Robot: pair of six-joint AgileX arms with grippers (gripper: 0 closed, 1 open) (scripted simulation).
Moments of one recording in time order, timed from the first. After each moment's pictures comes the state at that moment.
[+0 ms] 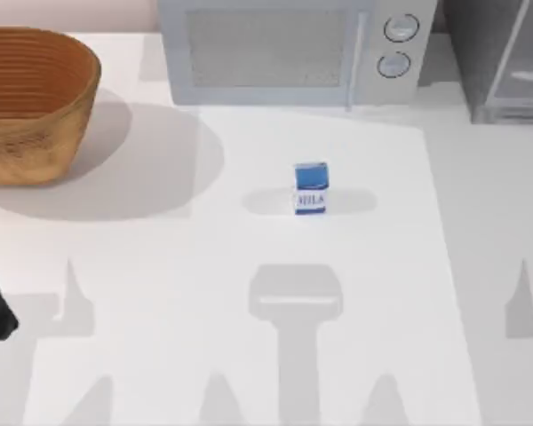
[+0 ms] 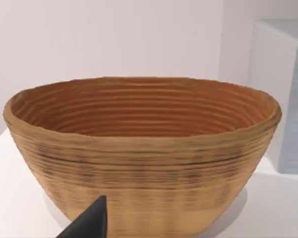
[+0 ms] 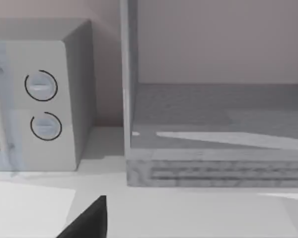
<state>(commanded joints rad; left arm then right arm) 0.00 0.00 0.00 0.00 0.00 0.00 0.00 0.00 0.00 0.00 0.00 0.00</state>
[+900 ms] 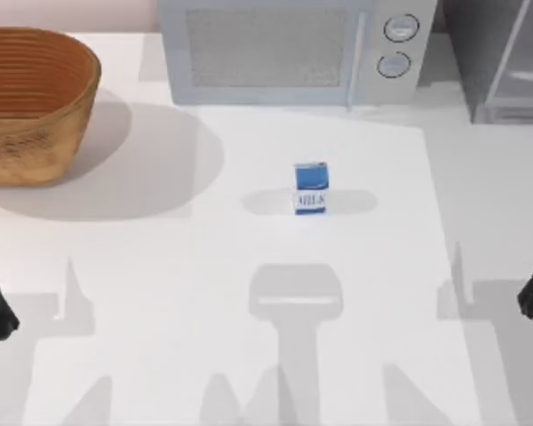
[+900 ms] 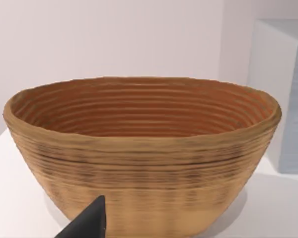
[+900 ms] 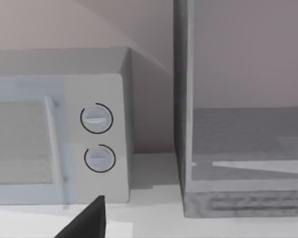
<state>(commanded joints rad) 0.00 0.00 0.00 0.00 0.00 0.00 0.68 0.54 0.04 0.56 0.68 0.00</state>
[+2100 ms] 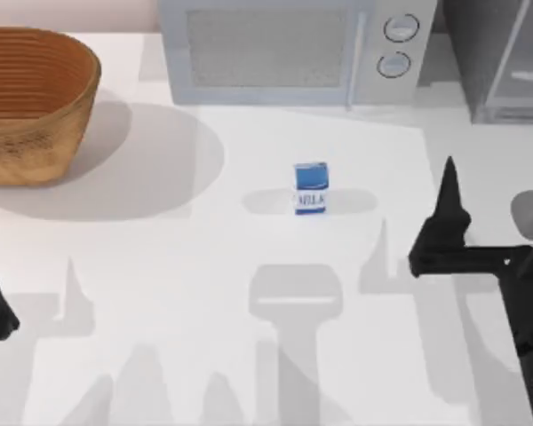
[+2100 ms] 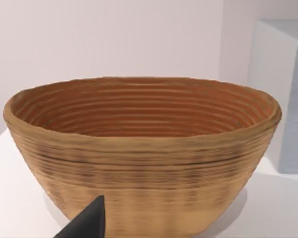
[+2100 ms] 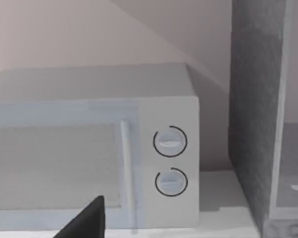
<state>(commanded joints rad) 0.00 0.00 0.00 0.00 0.00 0.00 0.92 1.15 0.25 0.97 0.91 0.00</state>
